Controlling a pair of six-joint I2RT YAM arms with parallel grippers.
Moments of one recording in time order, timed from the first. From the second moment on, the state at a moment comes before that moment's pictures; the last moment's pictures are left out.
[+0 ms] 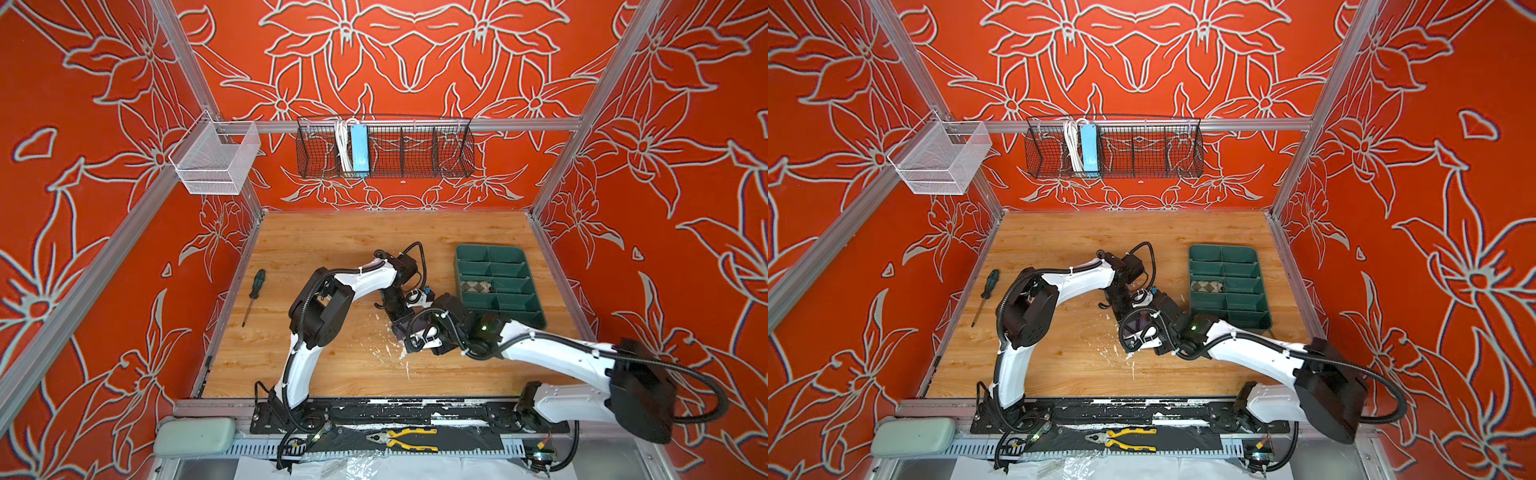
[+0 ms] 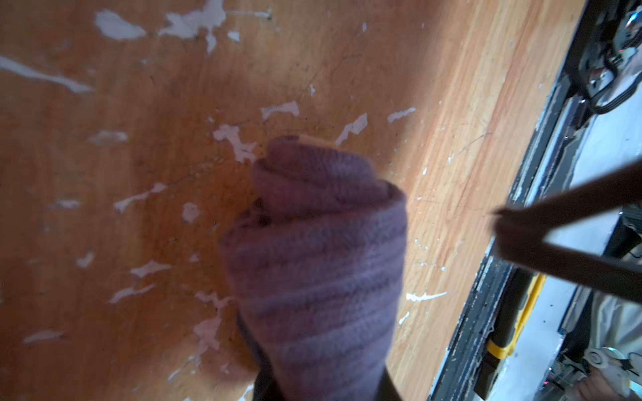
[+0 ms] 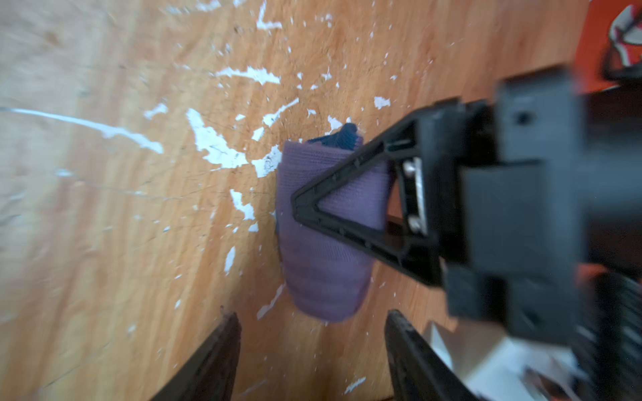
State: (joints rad) left arm -0.65 2.12 1.56 -1.09 0.54 0.47; right arm 0.89 1.30 0.70 -0.32 0.06 -1.08
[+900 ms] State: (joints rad) left arm -0.64 2.09 1.52 -1.10 0.53 0.45; right arm 0.88 1.59 0.80 -0.26 0.04 -0.98
